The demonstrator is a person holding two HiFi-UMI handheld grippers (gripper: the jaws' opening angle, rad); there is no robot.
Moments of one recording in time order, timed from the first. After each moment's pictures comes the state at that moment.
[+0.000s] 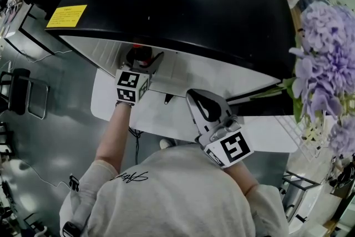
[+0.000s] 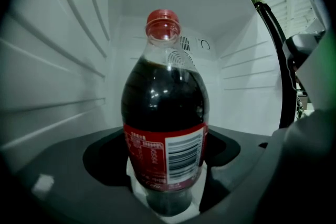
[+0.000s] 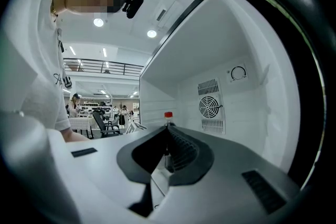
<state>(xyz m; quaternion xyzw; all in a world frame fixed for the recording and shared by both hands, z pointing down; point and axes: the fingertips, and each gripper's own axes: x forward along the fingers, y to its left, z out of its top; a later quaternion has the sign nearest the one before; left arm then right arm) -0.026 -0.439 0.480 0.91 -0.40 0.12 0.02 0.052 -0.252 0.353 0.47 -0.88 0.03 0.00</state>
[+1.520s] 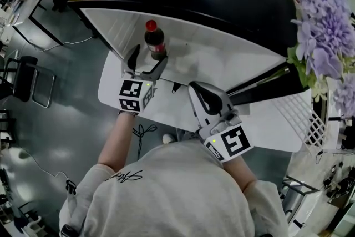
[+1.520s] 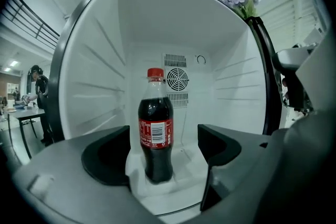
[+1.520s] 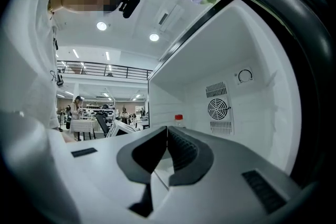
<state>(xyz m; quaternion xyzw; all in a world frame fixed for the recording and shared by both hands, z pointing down) -0.063 -0.370 0.452 0.89 -0.45 0.10 0.03 0.029 -0.230 0.346 0.46 -0.89 0.02 -0.02</state>
